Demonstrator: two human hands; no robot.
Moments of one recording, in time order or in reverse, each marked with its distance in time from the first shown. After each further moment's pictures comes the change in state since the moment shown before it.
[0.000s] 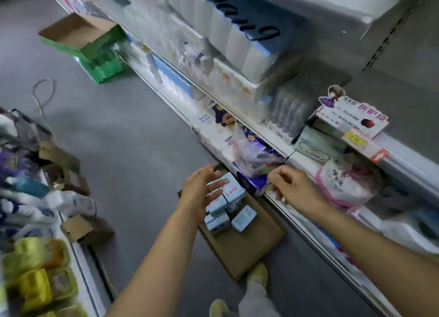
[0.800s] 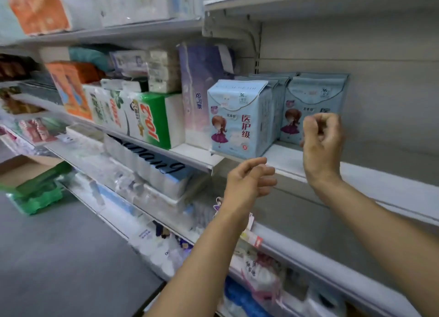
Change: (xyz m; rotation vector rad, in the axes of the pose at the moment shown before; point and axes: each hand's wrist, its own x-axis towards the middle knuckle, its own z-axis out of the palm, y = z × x) left_hand -0.215 0.096 0.320 0.137 -0.689 0.566; right_hand -0.089 -0.189 -0.320 0.116 1.141 -0.748
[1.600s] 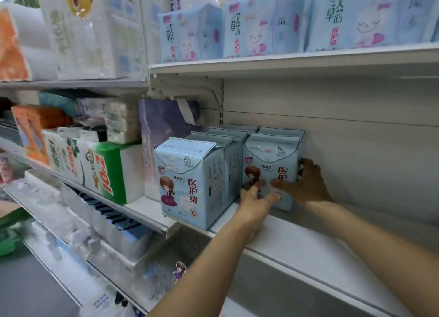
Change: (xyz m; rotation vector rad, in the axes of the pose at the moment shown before) left_hand 0.131 -0.011 0.111 0.364 -0.159 -0.006; right_hand 0.125 0.097 -0.047 -0.514 -0.372 0.264
